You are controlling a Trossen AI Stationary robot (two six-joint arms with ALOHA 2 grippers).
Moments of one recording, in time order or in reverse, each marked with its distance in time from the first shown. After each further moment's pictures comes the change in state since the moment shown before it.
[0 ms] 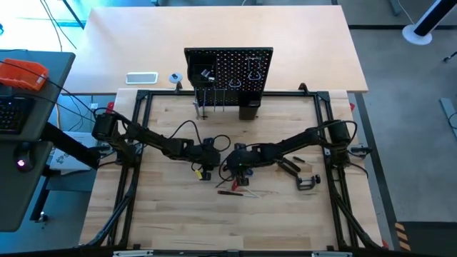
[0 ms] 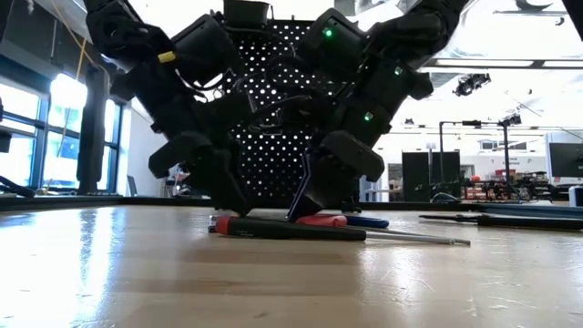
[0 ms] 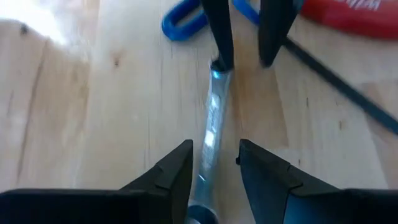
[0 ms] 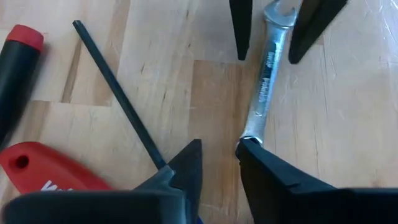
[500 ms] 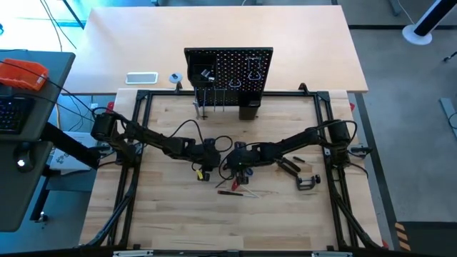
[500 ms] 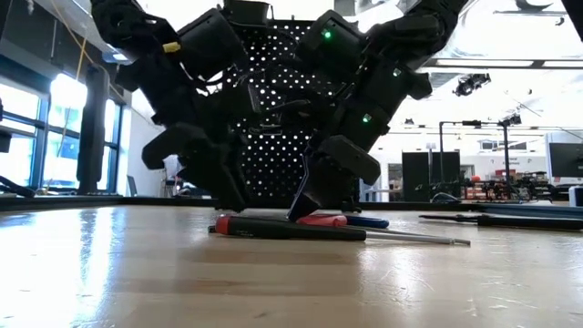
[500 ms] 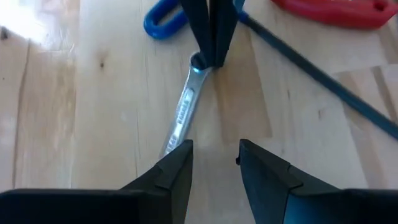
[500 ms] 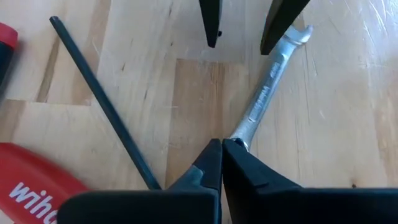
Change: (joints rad) left arm 0.003 -0.011 0.045 -0.112 0.036 0.044; right arm -0.005 0.003 -0.003 0.000 0.031 -0.016
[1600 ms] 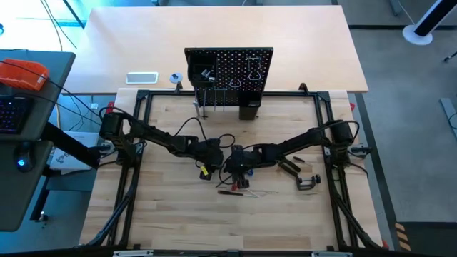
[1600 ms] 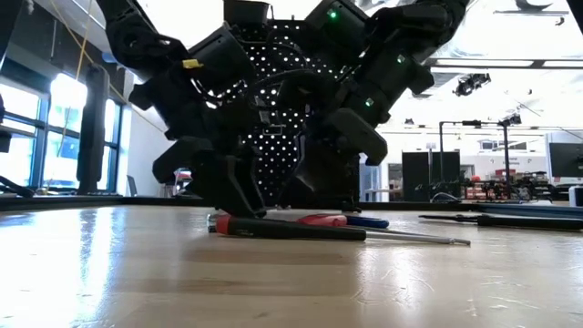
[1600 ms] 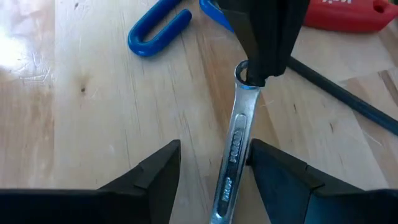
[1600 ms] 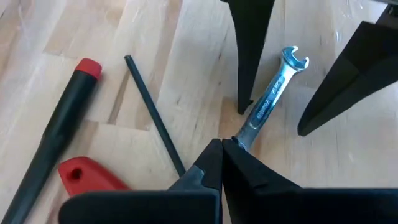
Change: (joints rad) left arm 0.046 0.084 0.003 0.118 0.121 0.099; right arm 0.029 -0.055 -0.001 0.089 -0.081 -0.061
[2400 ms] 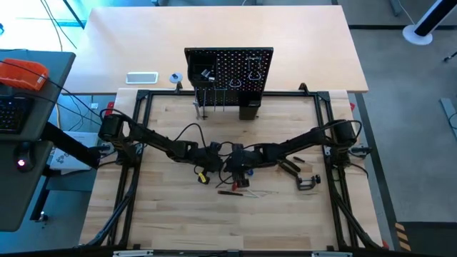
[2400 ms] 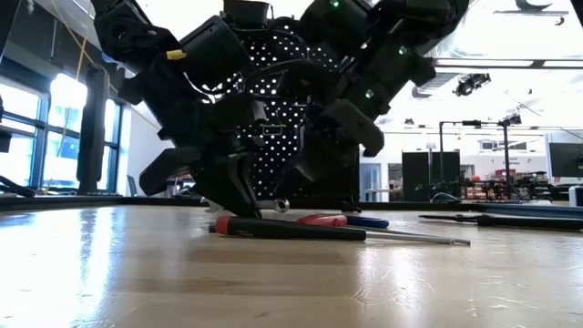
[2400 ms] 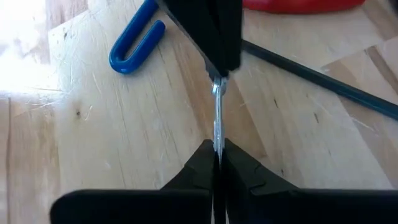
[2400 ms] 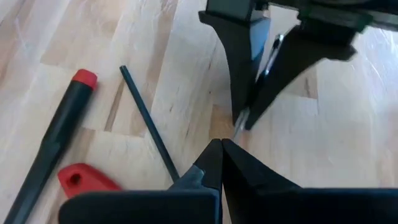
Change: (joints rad) left arm -0.064 0.001 -0.001 -0.001 -0.124 0.120; right arm 0.002 -0.027 0.004 -0.018 0.042 0.000
